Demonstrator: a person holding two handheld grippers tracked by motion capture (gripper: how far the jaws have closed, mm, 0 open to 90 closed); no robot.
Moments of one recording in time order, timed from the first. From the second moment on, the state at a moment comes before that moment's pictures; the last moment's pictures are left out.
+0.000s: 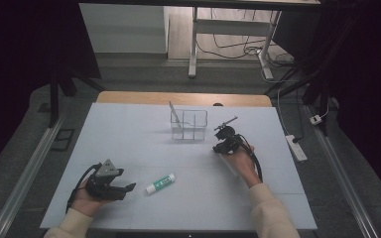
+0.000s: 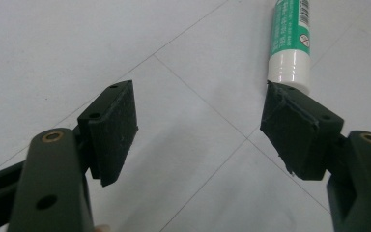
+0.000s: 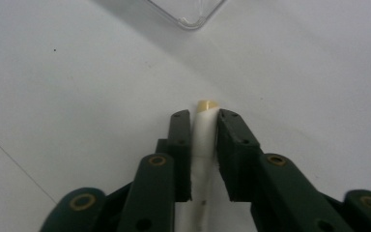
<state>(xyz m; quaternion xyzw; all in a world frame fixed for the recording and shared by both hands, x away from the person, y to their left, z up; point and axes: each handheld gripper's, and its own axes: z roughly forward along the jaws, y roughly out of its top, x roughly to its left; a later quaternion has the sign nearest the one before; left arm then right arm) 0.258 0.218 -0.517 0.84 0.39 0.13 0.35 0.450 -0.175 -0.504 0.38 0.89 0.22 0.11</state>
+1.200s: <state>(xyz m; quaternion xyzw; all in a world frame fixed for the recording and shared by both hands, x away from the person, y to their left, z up) 0.259 0.218 -0.518 0.85 0.39 0.13 0.34 0.442 -0.194 -0.475 0.39 0.85 0.32 0.14</state>
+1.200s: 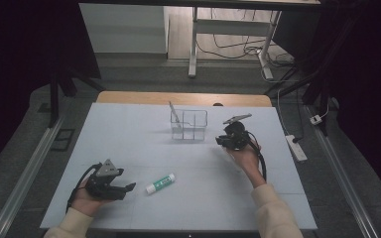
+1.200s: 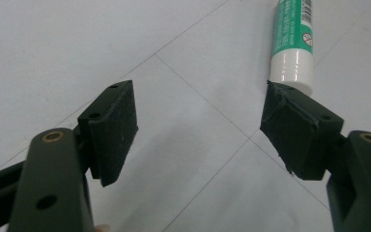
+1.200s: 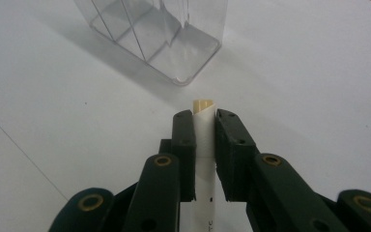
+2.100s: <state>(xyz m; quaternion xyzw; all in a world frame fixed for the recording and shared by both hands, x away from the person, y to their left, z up) 0.260 0.219 -0.519 0.85 0.39 0.13 0.34 0.433 -0.212 -0.444 0.39 0.80 0.43 0.16</state>
